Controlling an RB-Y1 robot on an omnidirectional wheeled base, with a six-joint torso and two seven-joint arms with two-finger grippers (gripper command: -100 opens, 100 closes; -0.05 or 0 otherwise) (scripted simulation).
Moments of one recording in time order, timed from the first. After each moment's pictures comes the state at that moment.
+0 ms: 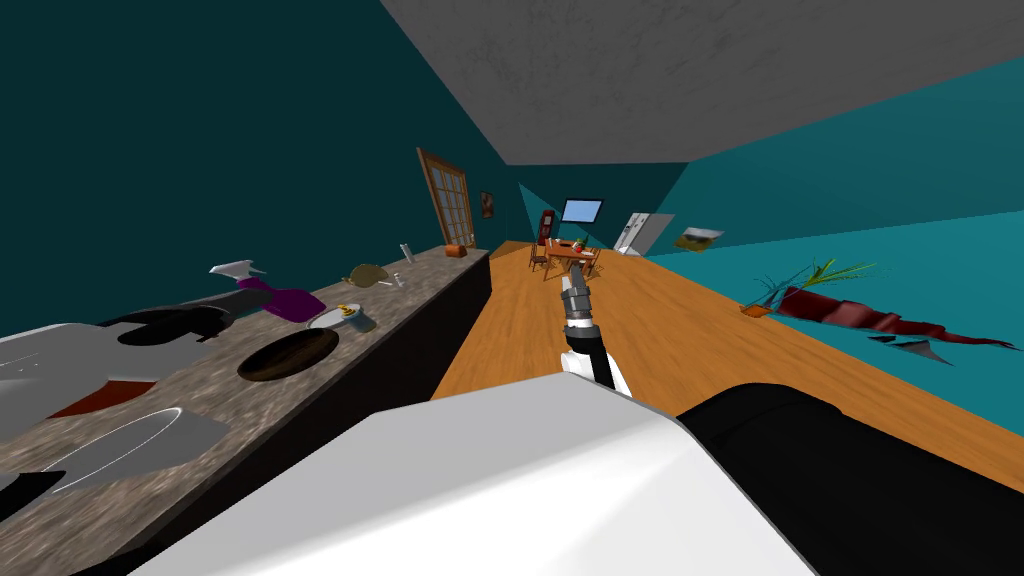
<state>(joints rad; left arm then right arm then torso) -0.50 1.30 -0.48 -0.60 0.20 -0.11 -0.24 0.48 -0.04 0.01 -2.33 0.07 -0.42 0.15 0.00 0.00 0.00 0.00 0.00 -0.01</state>
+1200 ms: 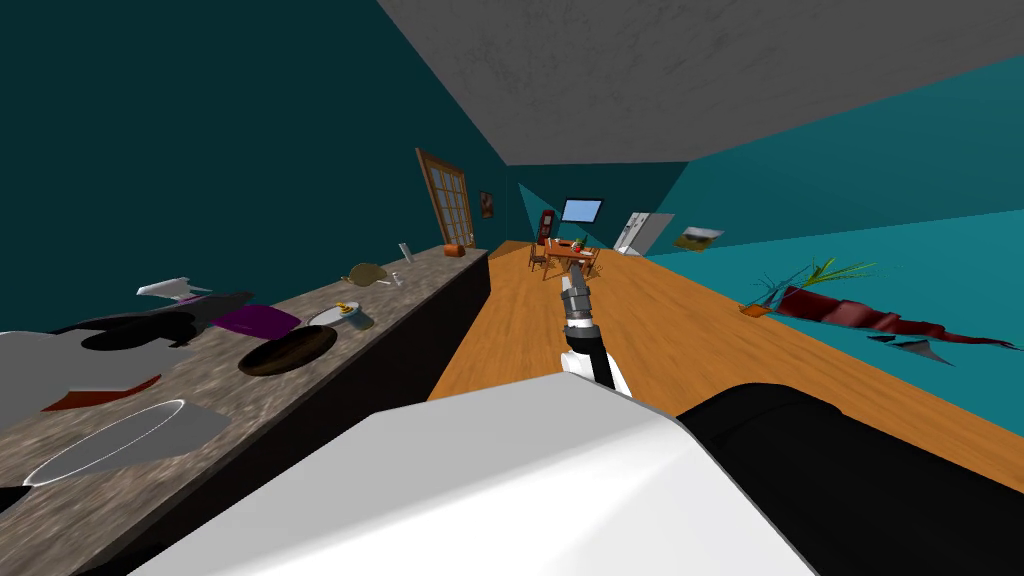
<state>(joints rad) -0.47 1.32 -0.46 -0.59 0.25 -0.02 -0.22 0.48 -0.04 0.01 -2.33 0.07 -0.42 0.15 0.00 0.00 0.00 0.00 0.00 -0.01</state>
